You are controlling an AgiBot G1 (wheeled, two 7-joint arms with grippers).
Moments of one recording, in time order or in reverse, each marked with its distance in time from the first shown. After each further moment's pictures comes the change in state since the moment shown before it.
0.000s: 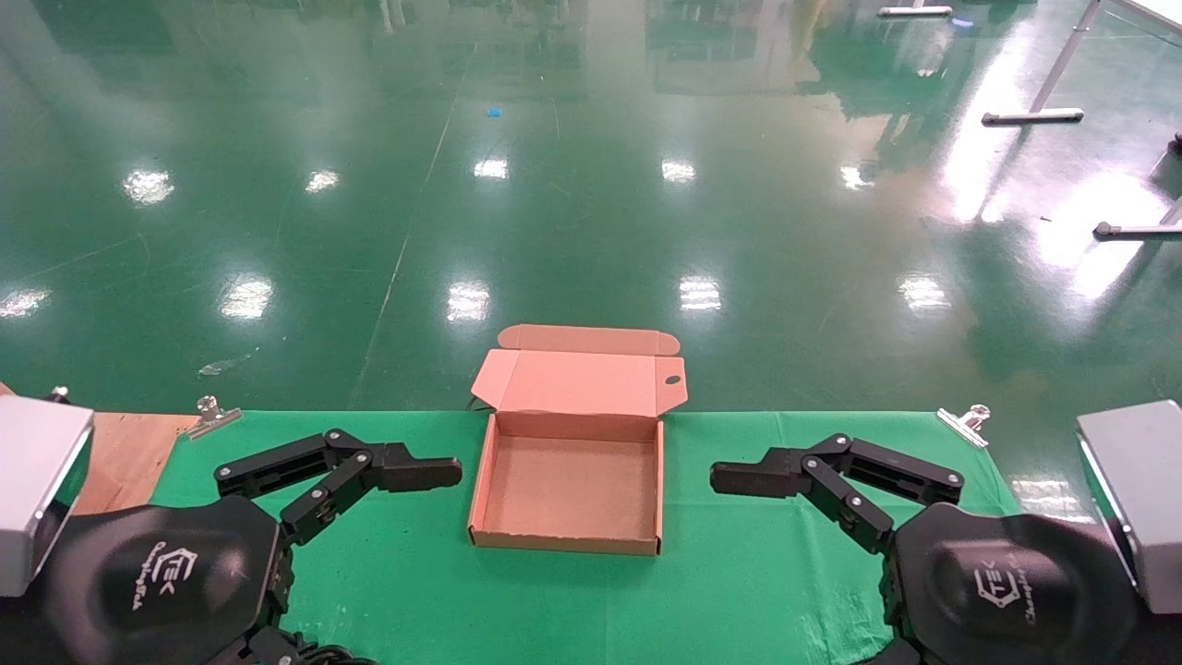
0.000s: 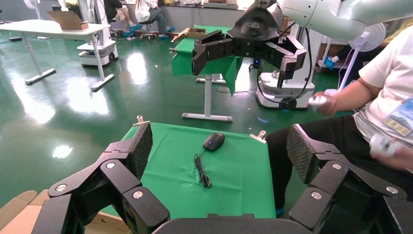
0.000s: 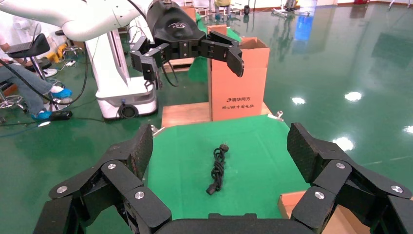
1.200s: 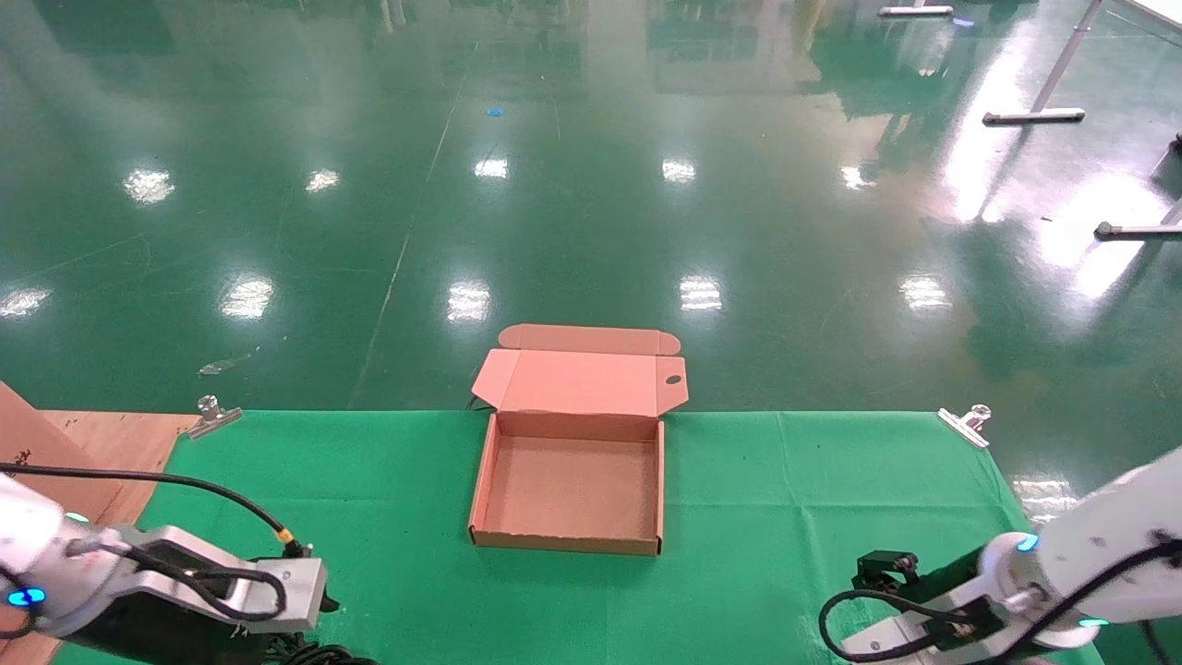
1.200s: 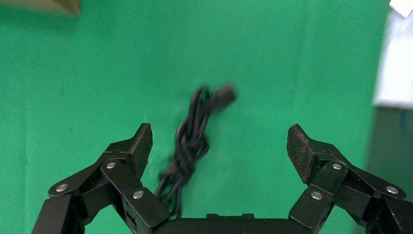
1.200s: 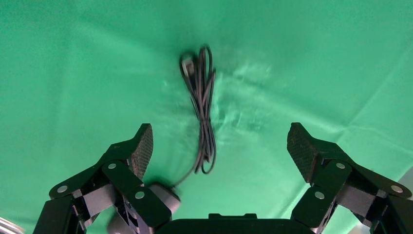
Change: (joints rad) left arm -0.446 0.258 0.518 0.496 0.966 -0.017 0.147; right arm 0.353 -0.311 -0.538 -0.162 -1.318 0.064 -0.264
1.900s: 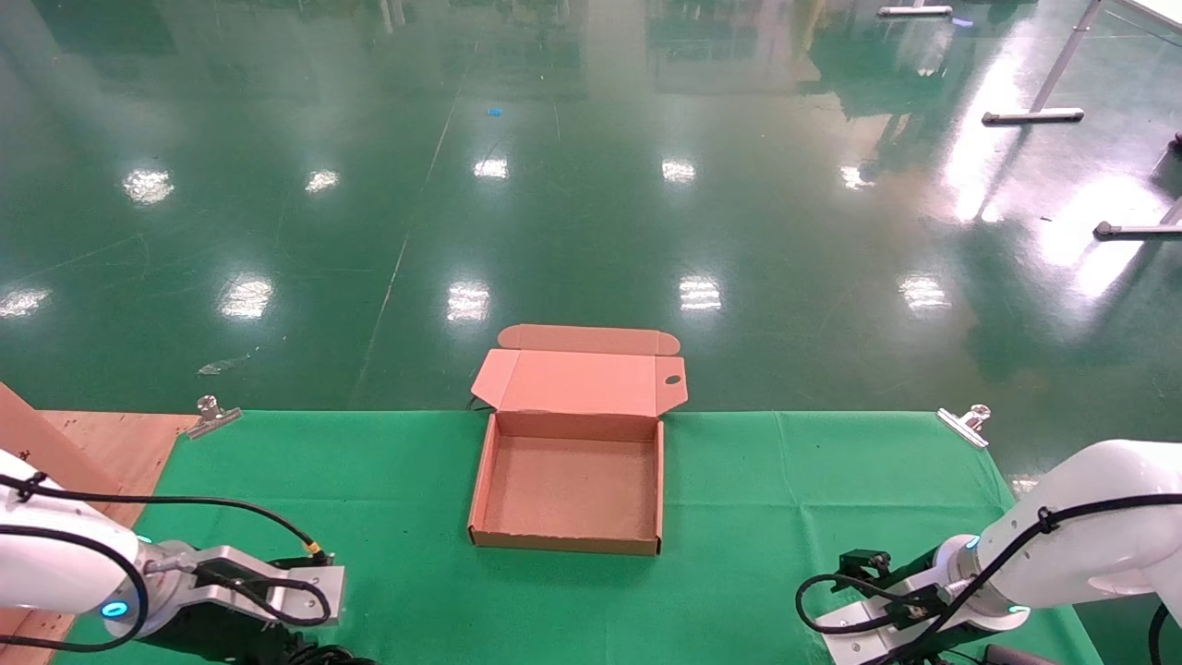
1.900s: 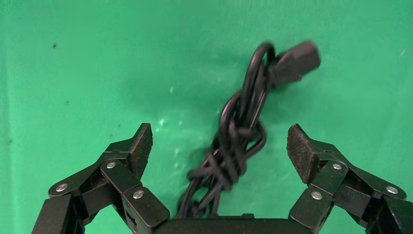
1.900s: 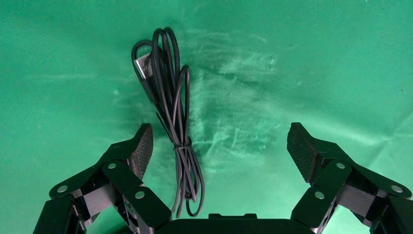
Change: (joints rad) left arm -0.005 0.164 0.055 0.396 0.130 -0.227 0.236; right arm 0.040 -0.192 -0.026 -0.539 -0.057 0.252 -0.272
